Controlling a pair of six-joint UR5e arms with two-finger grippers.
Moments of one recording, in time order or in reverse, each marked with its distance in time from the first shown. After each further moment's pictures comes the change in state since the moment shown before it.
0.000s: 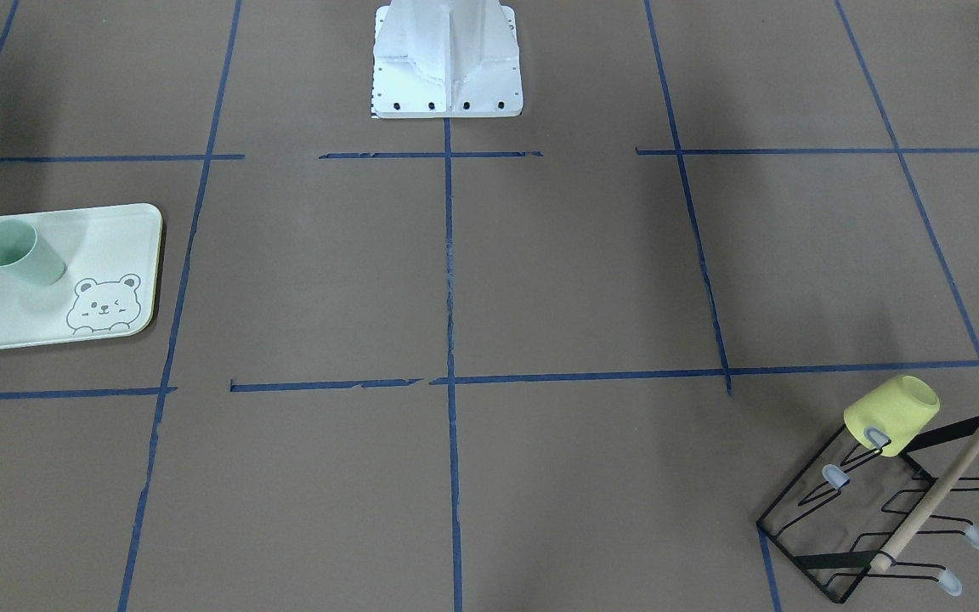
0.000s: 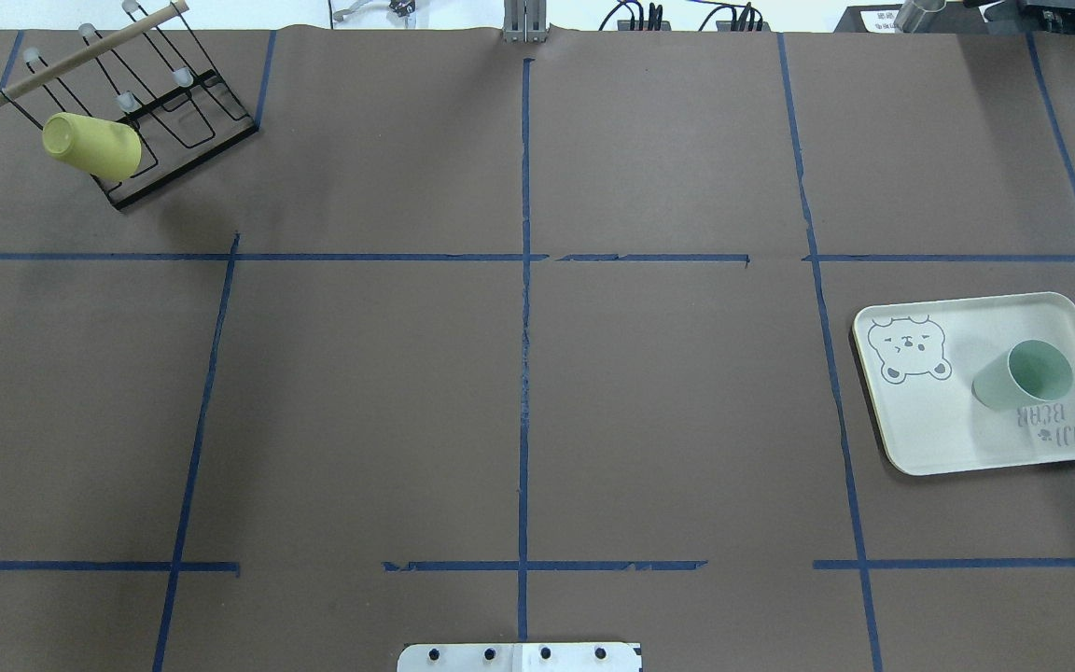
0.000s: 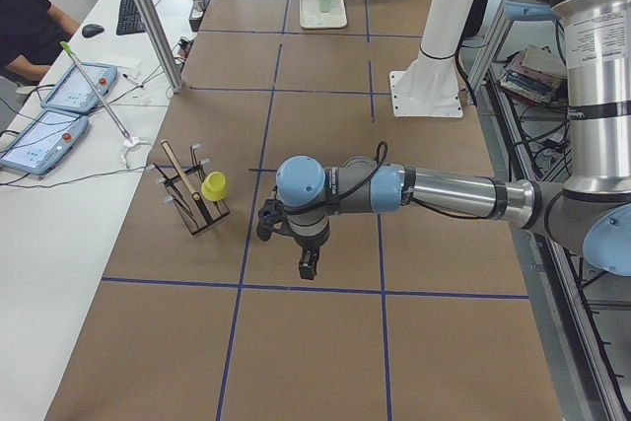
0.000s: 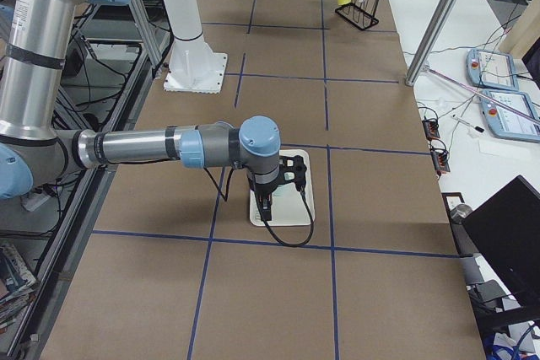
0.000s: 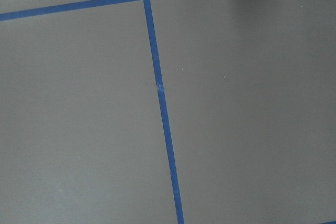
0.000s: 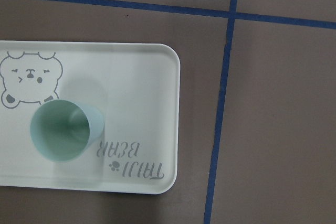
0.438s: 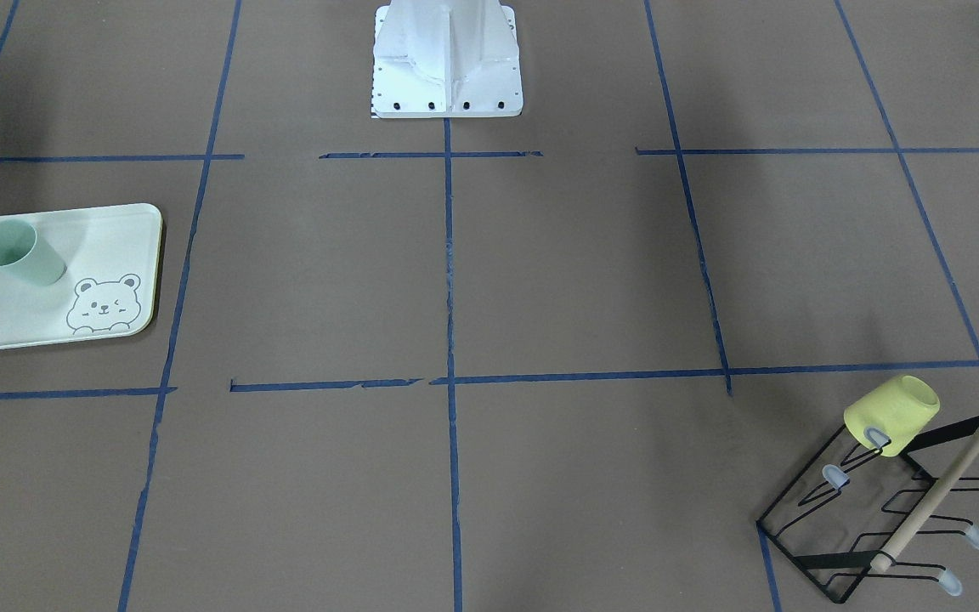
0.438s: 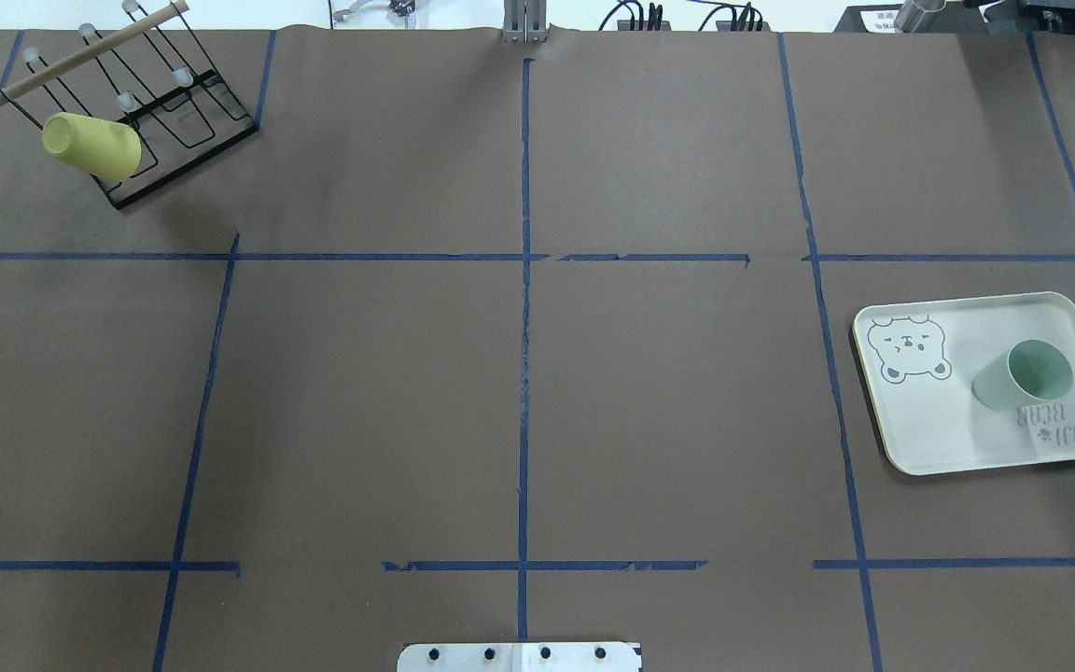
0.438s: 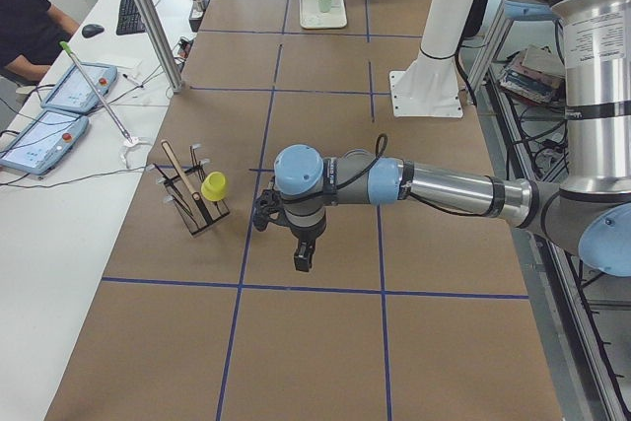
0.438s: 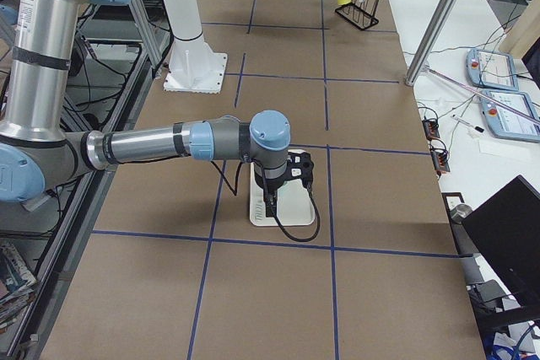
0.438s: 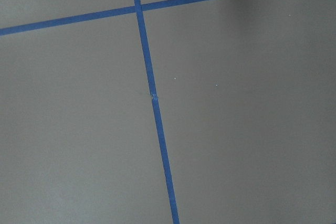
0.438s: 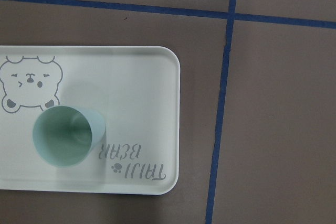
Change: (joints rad) left arm 0.002 -0.018 -0.023 0.003 0.007 0.000; right arm -0.002 0.027 0.001 -0.056 -0.008 -0.003
